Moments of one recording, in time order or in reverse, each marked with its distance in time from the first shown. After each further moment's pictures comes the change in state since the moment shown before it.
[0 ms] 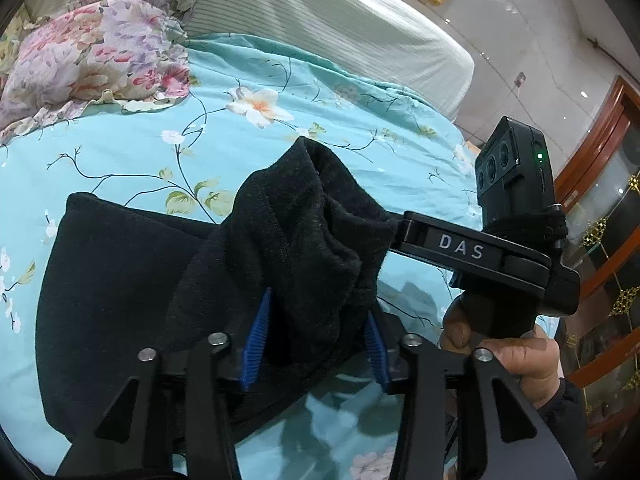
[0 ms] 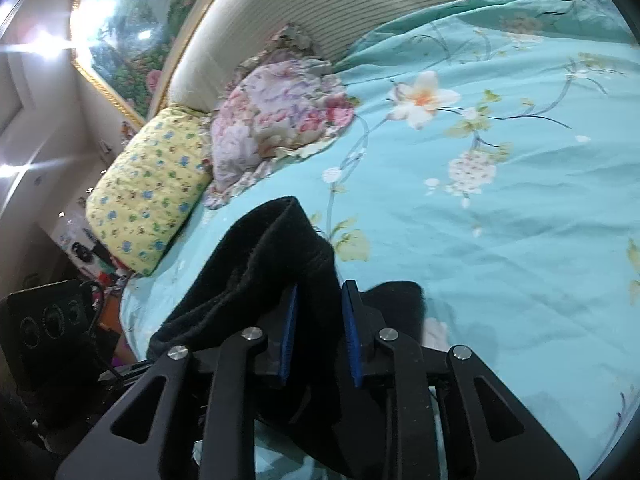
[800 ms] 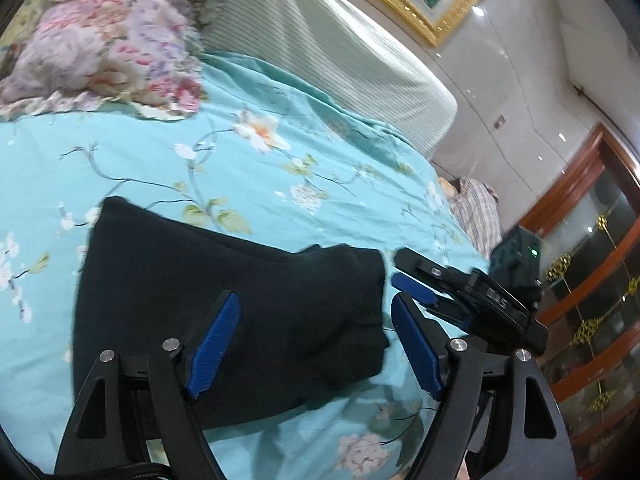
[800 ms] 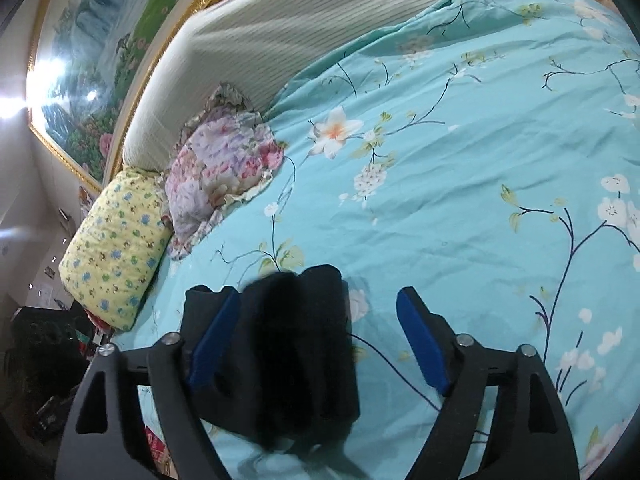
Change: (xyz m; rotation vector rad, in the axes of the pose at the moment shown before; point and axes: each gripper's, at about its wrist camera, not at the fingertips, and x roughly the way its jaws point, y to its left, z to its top) left arm -0.050 0.041 0.005 -0.104 -0.077 -0.125; right arm -0.069 -0.014 -0.032 0.186 -0.169 -0.156
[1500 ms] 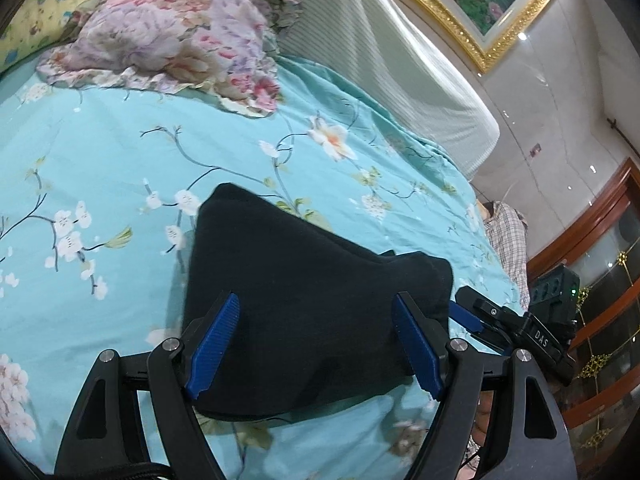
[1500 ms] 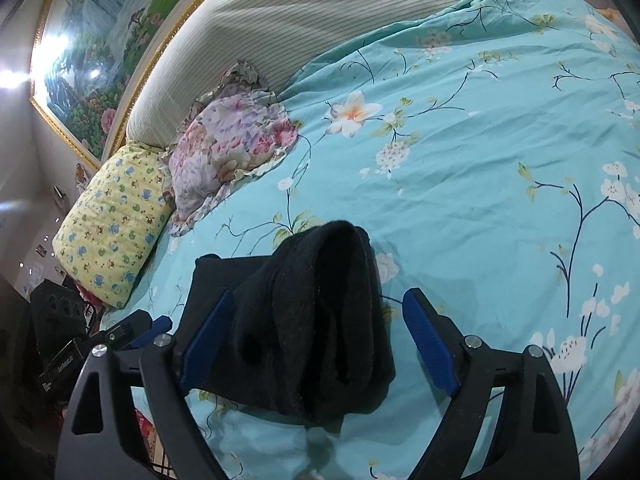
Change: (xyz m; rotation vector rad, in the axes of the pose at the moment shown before) left arm -0.033 0.065 -0.007 -0.116 -0.022 0.106; right arm 0.000 0.032 -0.029 -0.060 0.035 -0.040
